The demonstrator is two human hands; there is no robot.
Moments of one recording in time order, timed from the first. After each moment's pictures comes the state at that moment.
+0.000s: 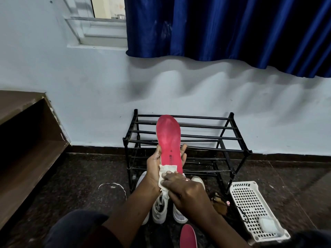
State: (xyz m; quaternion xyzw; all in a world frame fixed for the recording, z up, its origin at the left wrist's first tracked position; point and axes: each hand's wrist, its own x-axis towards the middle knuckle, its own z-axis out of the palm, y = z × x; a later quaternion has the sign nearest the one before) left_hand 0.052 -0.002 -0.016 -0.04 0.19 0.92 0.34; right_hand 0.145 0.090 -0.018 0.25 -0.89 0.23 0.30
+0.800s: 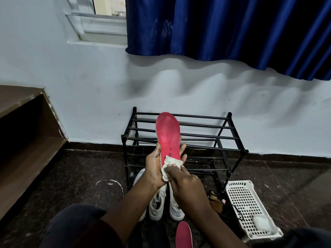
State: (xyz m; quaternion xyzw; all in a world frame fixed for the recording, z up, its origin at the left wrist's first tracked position) left_hand 0.056 0.004 -0.016 -0.02 0.20 0.93 0.32; right_hand 0.148 0.081 -0.005 0.08 -0.94 0.25 0.24
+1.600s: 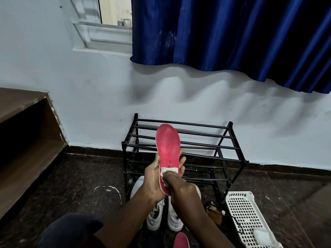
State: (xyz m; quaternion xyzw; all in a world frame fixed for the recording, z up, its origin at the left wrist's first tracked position) left_hand 0.060 -0.001 -0.019 -0.02 0.19 0.92 0.33; right_hand 0.136 0.082 -0.004 0.14 -0.93 0.27 0.21
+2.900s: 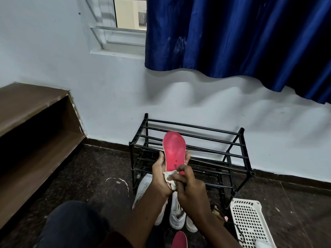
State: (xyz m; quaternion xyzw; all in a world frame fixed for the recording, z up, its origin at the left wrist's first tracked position) left_hand 0.044 0.033 0.003 -0.10 0.17 0.94 0.29; right_hand 0.124 0.120 0.031 0.12 -0.87 0.43 0.20
